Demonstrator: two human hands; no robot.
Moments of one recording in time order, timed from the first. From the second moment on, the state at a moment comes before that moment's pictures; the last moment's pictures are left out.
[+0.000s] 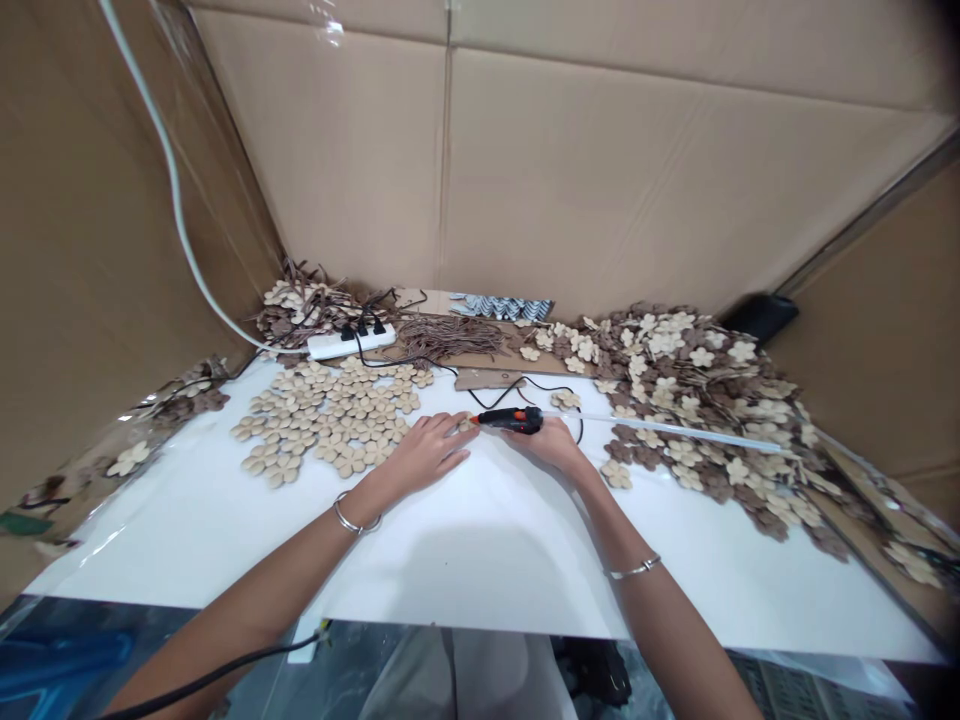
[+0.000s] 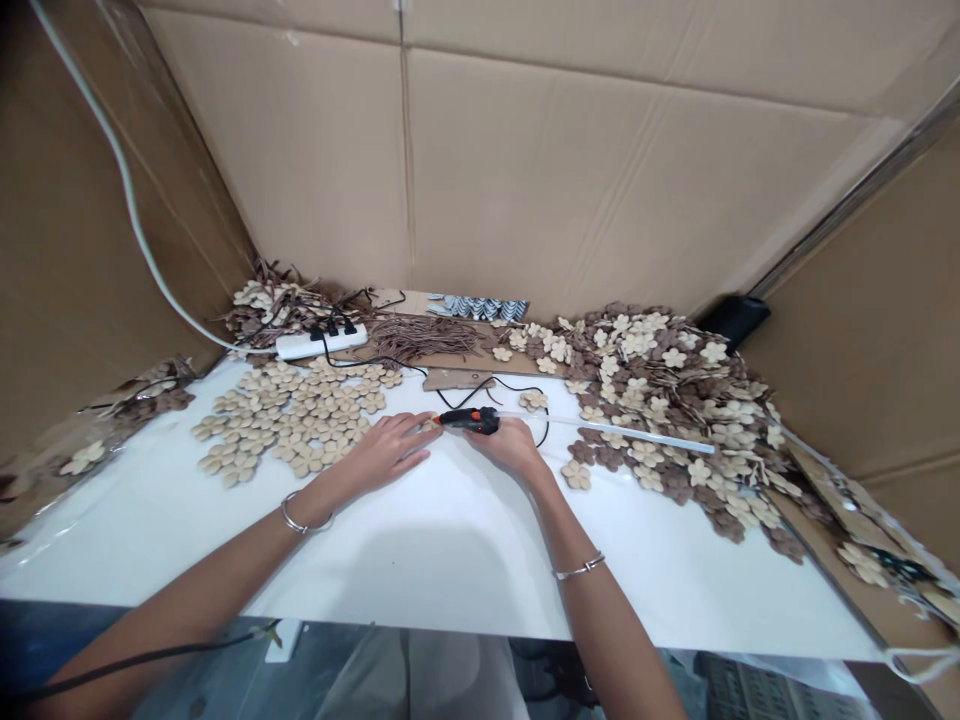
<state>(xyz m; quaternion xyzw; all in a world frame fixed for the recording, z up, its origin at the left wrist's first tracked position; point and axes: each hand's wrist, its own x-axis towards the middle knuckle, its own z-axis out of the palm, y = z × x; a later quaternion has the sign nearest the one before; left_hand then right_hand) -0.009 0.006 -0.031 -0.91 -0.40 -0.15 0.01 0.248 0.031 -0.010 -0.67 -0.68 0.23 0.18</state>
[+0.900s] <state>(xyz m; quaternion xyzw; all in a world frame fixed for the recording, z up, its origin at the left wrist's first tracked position) -0.009 0.005 -0.031 -0.90 -0.40 -0.16 0.01 0.254 0.035 0.002 -0.68 -0.67 0.23 0.20</state>
